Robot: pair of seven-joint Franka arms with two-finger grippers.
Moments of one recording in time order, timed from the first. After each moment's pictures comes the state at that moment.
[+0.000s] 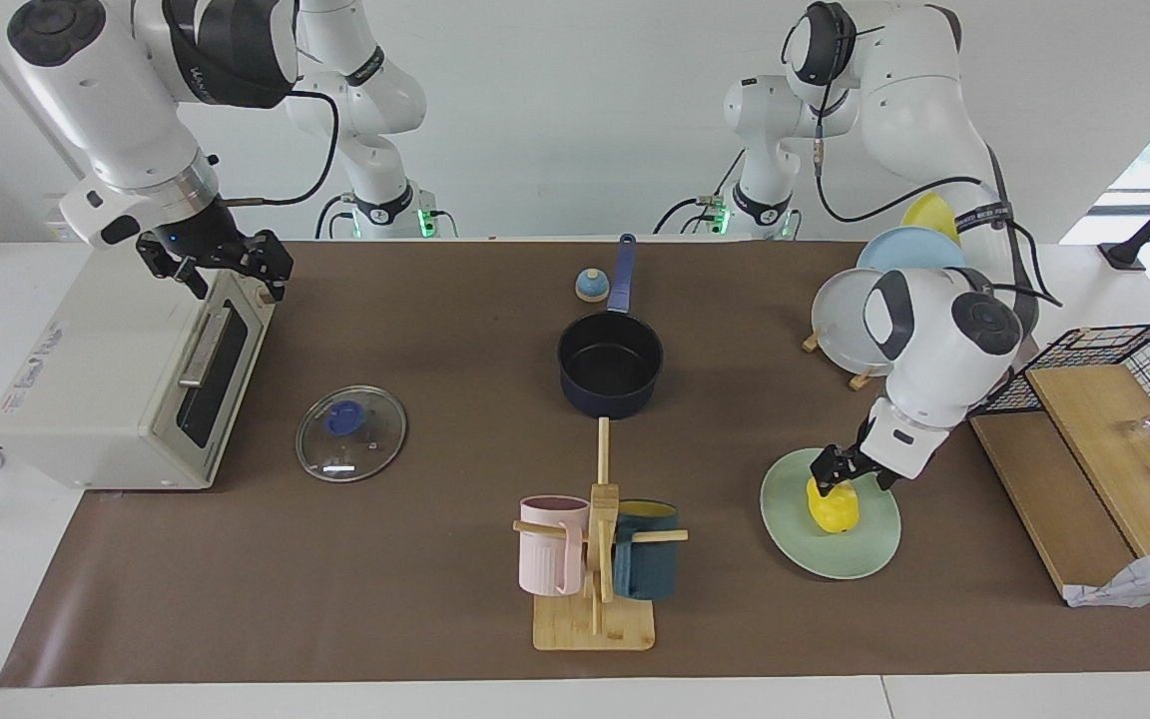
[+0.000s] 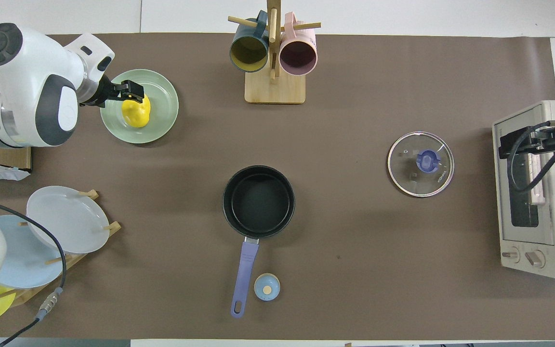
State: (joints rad) left arm -0.12 0.46 -0.01 -1.55 -0.05 2.13 -0.13; right arm 0.00 0.01 -0.04 -1.65 -0.03 1.59 0.00
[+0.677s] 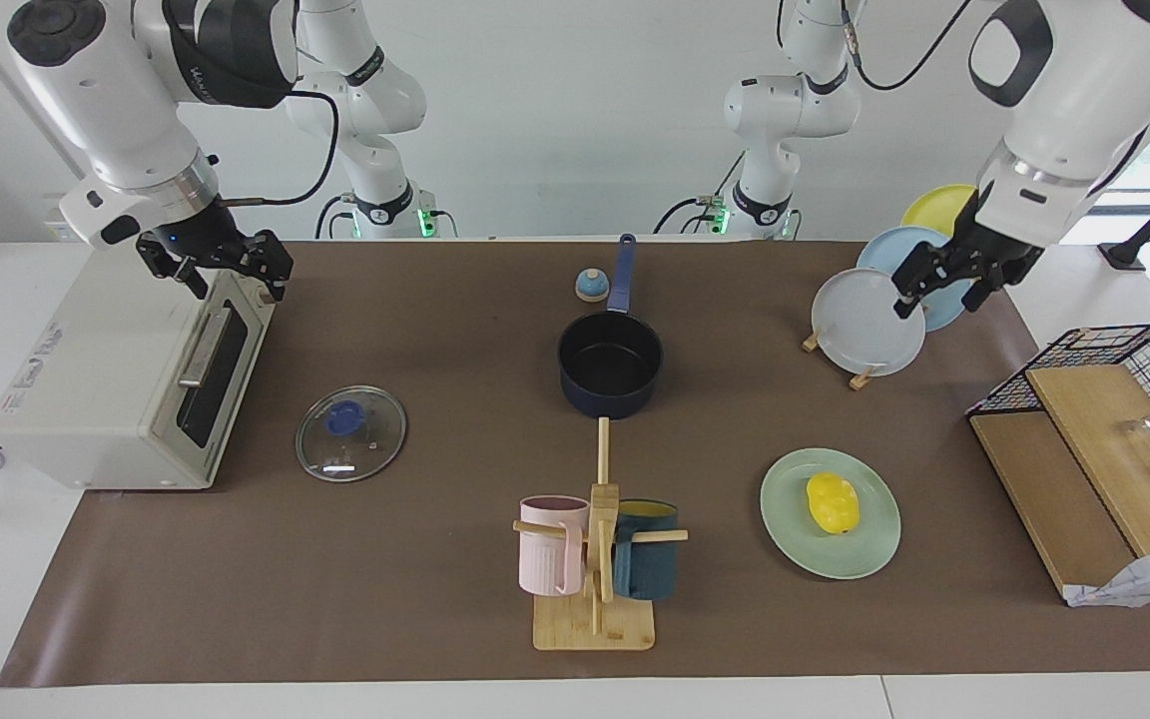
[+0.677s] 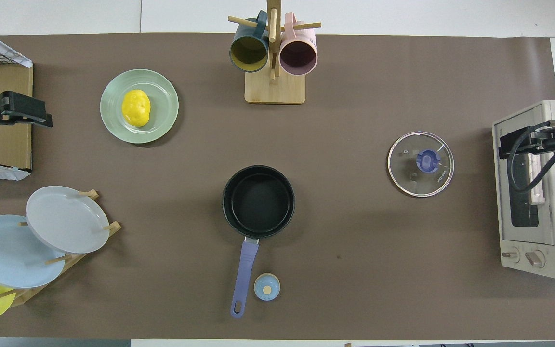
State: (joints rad) left arm -0.11 0.02 0.03 -1.52 -0.05 1.58 -0.13; right arm 0.00 0.01 -0.04 -1.65 -0.03 1.59 0.00
